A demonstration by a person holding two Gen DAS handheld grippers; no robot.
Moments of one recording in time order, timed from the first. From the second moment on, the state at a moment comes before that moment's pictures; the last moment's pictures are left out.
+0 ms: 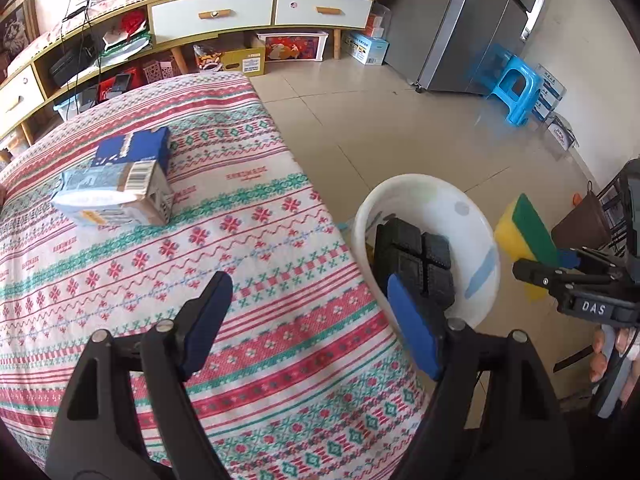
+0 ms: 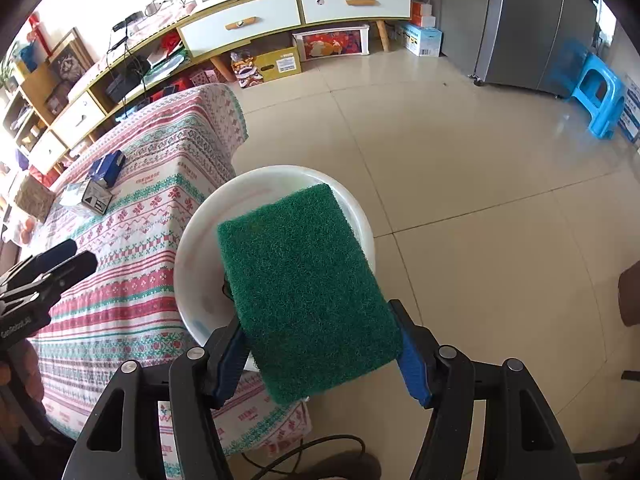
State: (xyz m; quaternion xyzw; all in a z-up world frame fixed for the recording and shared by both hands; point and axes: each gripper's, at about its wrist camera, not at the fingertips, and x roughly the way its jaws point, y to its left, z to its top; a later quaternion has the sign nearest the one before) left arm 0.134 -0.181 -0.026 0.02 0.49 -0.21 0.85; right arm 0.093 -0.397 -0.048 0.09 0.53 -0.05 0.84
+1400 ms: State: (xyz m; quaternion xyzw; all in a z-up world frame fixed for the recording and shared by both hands) left arm 0.211 -0.006 -0.031 -0.10 0.51 -0.04 0.85; right arm 0.154 -0.306 -0.050 0.04 0.54 -0.01 0.84
